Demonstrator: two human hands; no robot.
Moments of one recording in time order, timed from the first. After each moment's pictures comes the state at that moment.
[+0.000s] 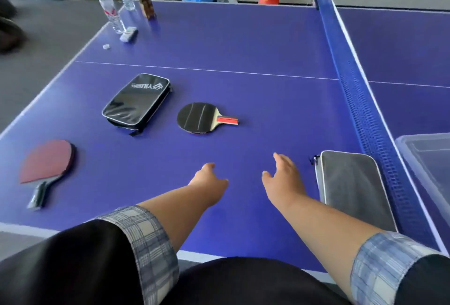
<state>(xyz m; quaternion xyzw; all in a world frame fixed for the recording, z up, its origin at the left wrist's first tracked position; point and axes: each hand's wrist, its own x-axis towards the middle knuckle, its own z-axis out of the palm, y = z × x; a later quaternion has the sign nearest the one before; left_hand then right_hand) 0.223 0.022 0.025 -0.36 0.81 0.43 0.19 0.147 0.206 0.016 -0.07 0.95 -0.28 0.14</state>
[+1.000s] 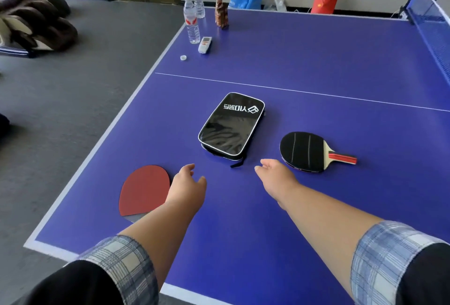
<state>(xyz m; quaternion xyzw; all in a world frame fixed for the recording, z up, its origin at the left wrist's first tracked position) 0.293 -0.374 0.002 -0.45 0.79 0.41 0.01 0.157 -0.187 0.012 -0.02 0.85 -0.42 0.32</state>
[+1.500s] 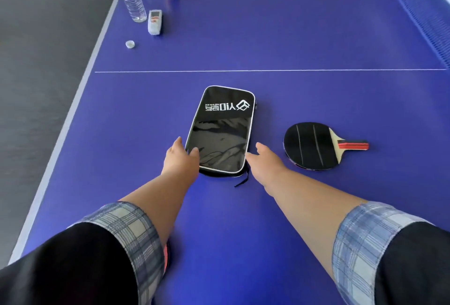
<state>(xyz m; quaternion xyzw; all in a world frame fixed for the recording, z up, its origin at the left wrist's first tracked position) 0.135 -0.490 -0.054 -0.39 0.82 0.42 0.10 0.082 -0.288 -0.039 0.13 0.84 -0.42 0.32</state>
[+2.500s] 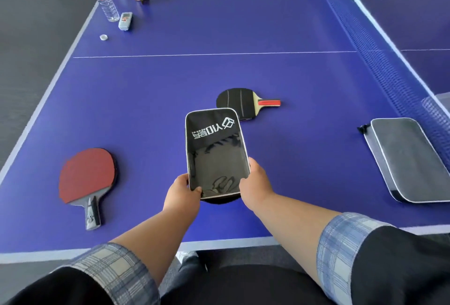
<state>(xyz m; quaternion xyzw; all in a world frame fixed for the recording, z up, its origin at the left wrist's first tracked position) 0.349 -0.229 -0.020 -0.36 0.80 0.47 0.10 0.277 -0.060 -0.016 0.07 0.87 -0.43 0.24</state>
